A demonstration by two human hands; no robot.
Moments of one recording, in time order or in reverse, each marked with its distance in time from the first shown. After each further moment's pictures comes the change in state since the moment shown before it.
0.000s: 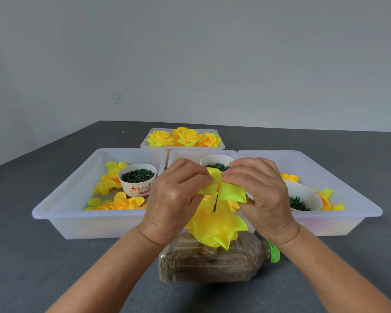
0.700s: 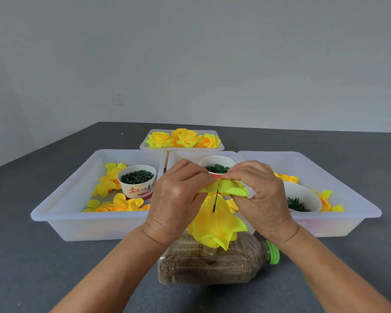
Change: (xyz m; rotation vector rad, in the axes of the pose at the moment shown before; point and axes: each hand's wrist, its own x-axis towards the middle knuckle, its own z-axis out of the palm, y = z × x) left_hand 0.004 0.003 0.004 -0.012 -0.003 -0.051; right_hand 0.003 -0.005 0.001 0.103 -0.044 0.201
